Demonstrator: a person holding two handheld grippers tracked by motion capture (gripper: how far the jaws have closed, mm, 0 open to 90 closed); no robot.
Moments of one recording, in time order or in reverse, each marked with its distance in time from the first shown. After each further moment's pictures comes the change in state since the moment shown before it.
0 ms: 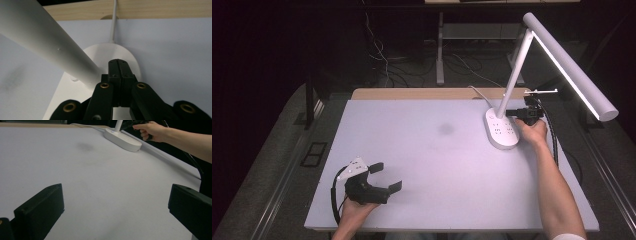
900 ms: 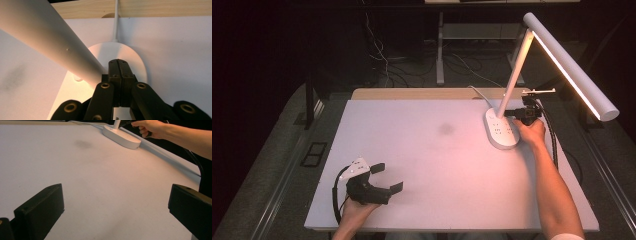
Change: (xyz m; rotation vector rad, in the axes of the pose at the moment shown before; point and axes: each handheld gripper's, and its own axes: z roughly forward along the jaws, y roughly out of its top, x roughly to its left) left arm -0.001 -0.001 0.002 0.016 -0.007 0.007; right arm 0.008 0.001 0.001 0.019 -0.019 -0.012
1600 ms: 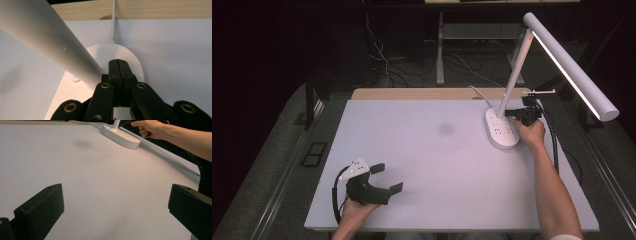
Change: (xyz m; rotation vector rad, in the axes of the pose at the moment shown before) left arm 0.000 0.000 -0.001 0.002 -0.004 0.006; right arm 0.000 -0.001 -0.001 -0.017 -0.025 -0.009
